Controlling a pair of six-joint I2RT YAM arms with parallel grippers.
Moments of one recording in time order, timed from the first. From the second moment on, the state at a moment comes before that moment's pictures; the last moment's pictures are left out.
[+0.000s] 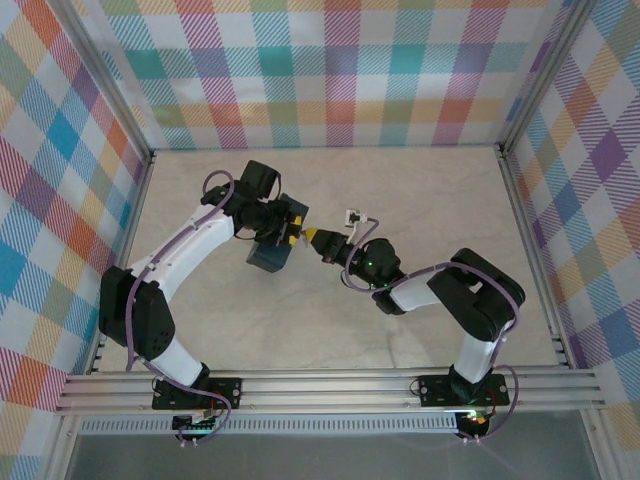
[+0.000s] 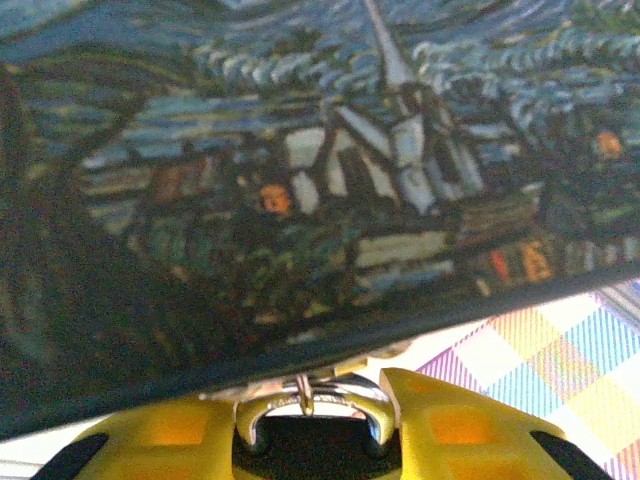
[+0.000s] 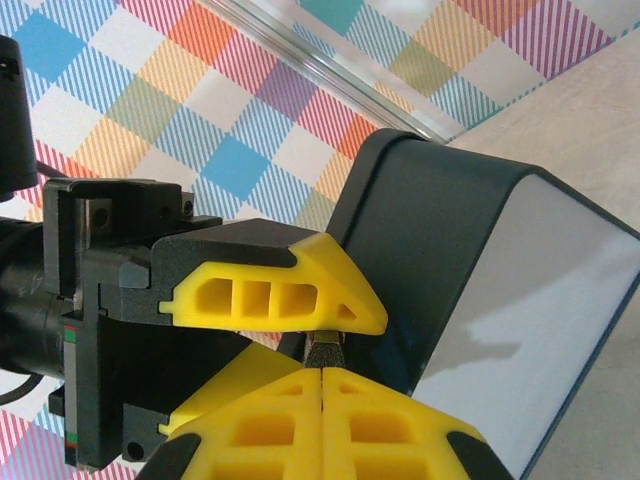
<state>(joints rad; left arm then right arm) -0.46 1.59 1.39 -0.81 0.30 -1.68 0.78 1.78 0.64 1.26 -0.19 1.00</state>
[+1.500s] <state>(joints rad) -0.46 1.85 1.76 -1.22 0.31 -1.17 0.88 1.46 0.69 0.48 -0.10 -0.59</state>
